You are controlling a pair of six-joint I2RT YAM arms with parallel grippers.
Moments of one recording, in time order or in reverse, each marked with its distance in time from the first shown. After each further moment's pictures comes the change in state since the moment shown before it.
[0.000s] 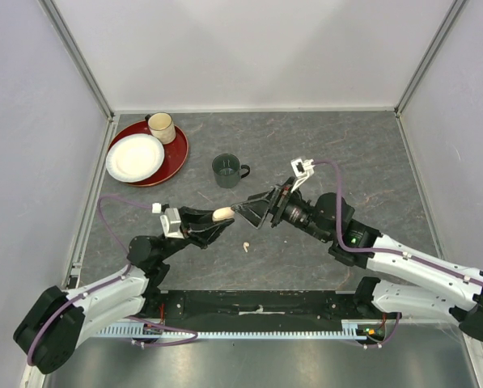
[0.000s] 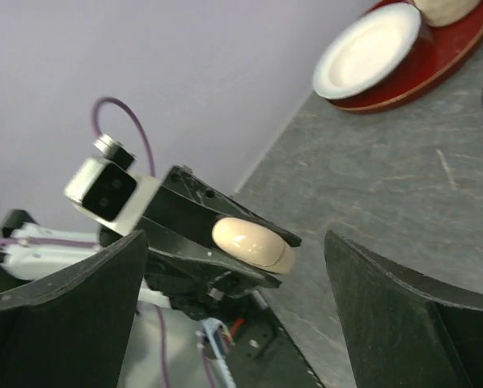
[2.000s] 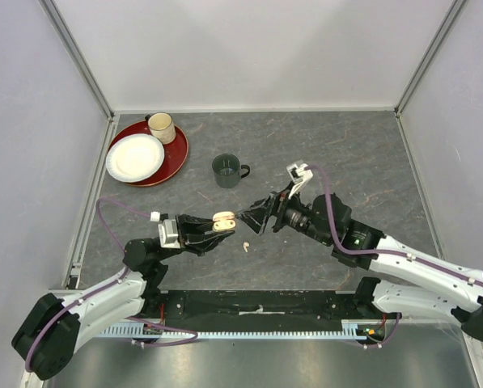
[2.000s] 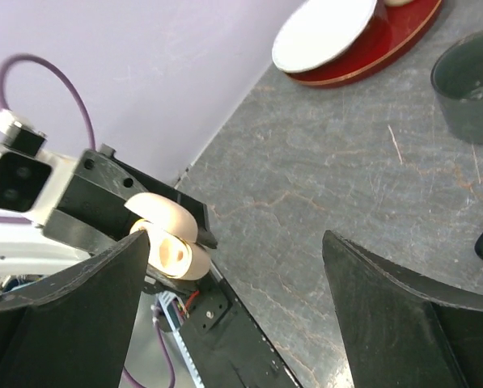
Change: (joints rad) left arm 0.002 -0.041 0.000 0.021 0.173 0.029; right arm 0.012 0.015 0.033 -0.188 0.019 -0.148
